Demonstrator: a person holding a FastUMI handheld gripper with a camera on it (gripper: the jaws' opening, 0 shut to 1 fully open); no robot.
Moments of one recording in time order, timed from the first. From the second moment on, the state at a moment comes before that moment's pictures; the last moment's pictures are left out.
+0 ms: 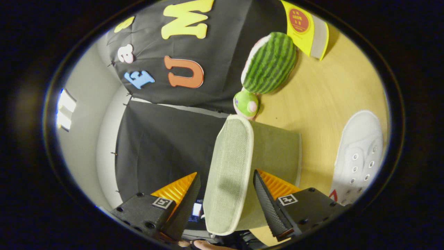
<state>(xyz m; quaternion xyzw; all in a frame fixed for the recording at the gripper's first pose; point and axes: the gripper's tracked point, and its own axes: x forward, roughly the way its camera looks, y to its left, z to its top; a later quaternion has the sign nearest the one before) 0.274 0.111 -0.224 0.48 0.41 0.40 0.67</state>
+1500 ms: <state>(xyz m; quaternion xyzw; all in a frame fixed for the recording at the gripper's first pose) 0.241 0.264 -0.078 0.36 0.33 0.37 0.79</state>
